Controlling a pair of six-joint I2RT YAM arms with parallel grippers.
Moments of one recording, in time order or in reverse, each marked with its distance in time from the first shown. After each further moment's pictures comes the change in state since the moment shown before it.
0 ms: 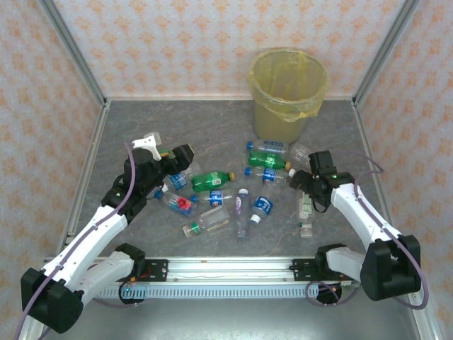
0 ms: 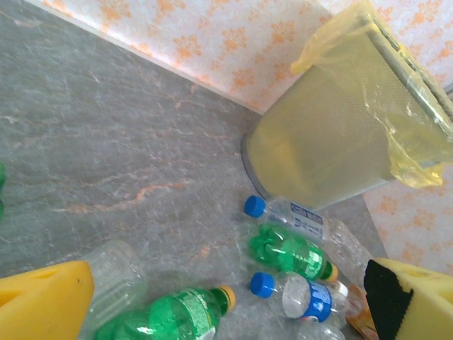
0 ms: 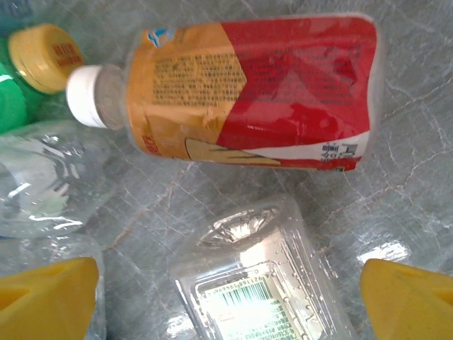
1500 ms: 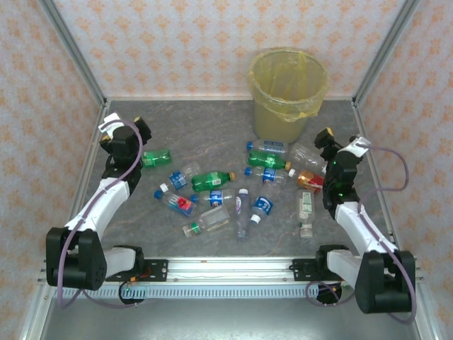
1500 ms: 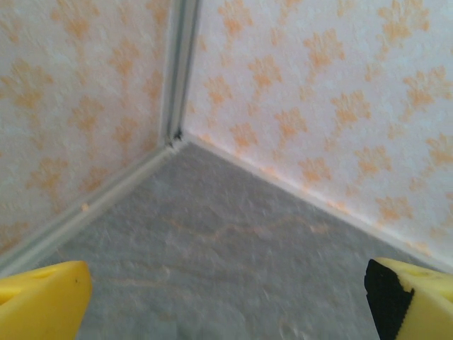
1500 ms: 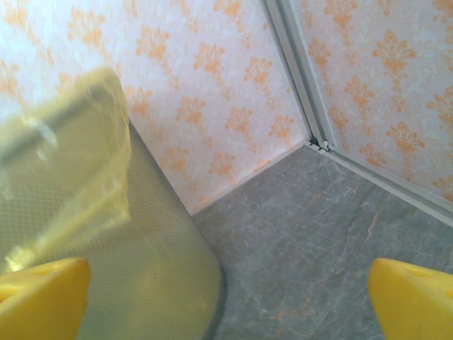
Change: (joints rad) left arm 0.327 0.309 0.079 0.259 -0.499 0.297; right arm -0.165 -0.142 -0.233 1.166 0.265 -0.174
